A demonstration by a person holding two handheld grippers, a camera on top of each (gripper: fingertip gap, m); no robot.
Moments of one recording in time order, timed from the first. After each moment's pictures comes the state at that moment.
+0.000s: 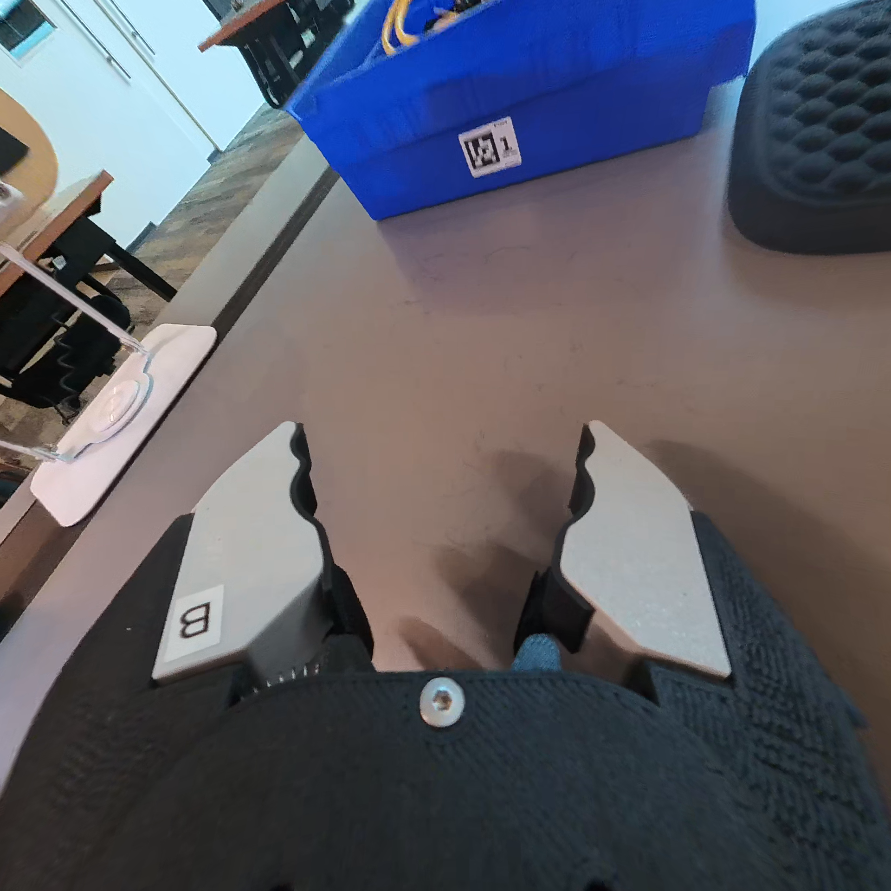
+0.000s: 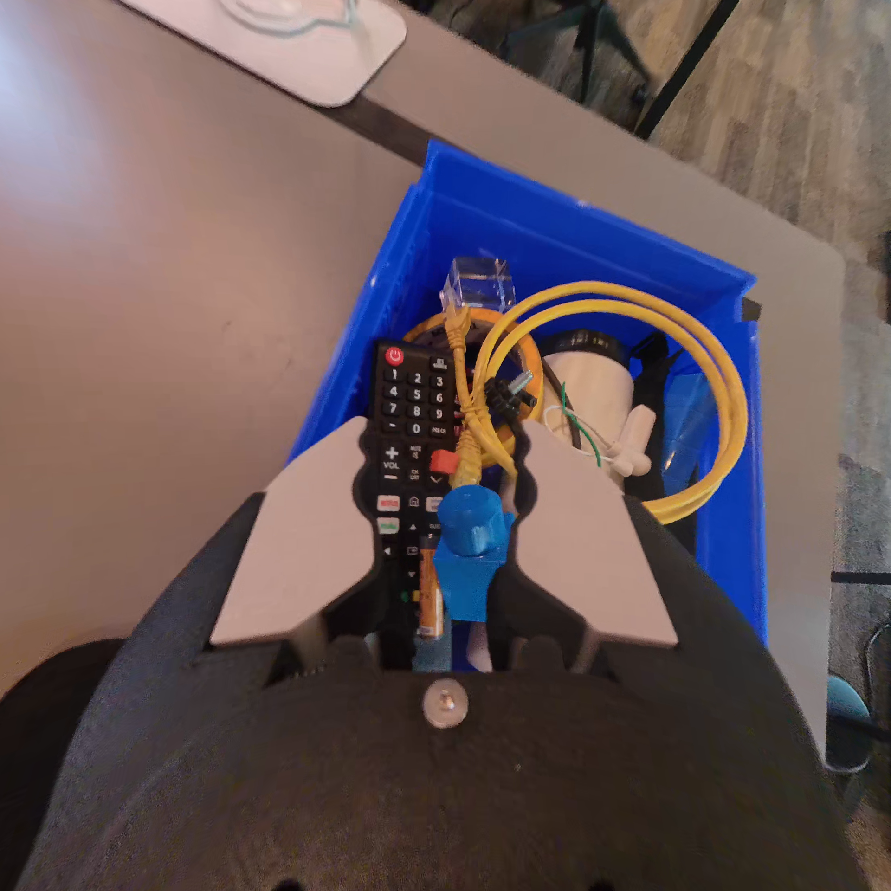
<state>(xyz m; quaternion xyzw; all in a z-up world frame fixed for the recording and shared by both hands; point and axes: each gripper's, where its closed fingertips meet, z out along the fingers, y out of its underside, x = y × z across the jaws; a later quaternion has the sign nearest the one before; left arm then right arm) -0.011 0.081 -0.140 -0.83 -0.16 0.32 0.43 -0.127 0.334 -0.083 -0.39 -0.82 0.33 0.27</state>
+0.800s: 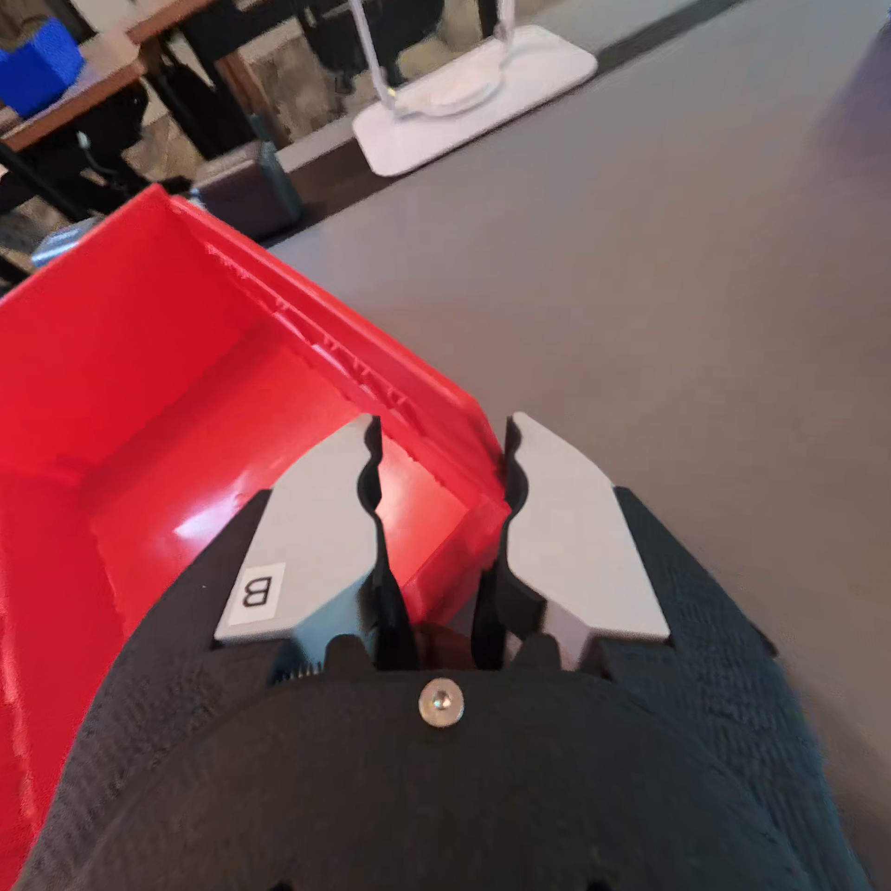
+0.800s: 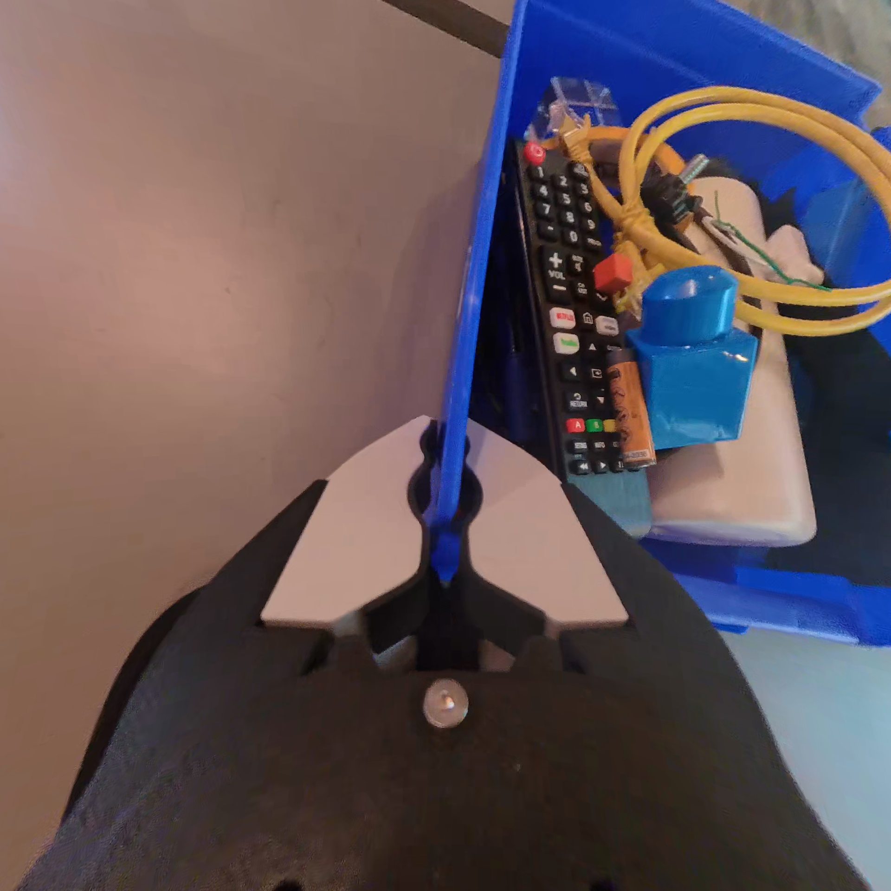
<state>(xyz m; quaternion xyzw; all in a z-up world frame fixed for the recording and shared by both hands) -0.004 -0.096 -0.132 -0.70 -0.50 0.41 0.29 -0.048 0.303 -0.149 -0.45 -0.78 0.29 0.32</state>
